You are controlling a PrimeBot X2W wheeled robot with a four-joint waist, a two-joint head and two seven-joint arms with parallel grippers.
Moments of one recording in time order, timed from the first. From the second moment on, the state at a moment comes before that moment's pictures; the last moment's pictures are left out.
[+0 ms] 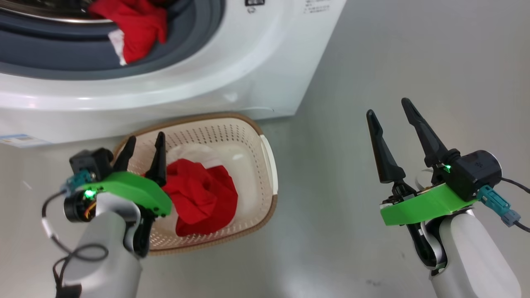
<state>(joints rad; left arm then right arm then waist) -0.71 0.06 -0.14 0.93 -0.48 -0.11 -0.25 -0.33 -0.05 0.11 0.16 0.24 0.13 -0.26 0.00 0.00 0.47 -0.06</state>
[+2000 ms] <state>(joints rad) 0.02 0.04 0.01 0.15 -0.32 -0.07 -0.23 -0.02 -0.05 0.02 0.16 0.22 0.13 -0.26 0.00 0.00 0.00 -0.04</state>
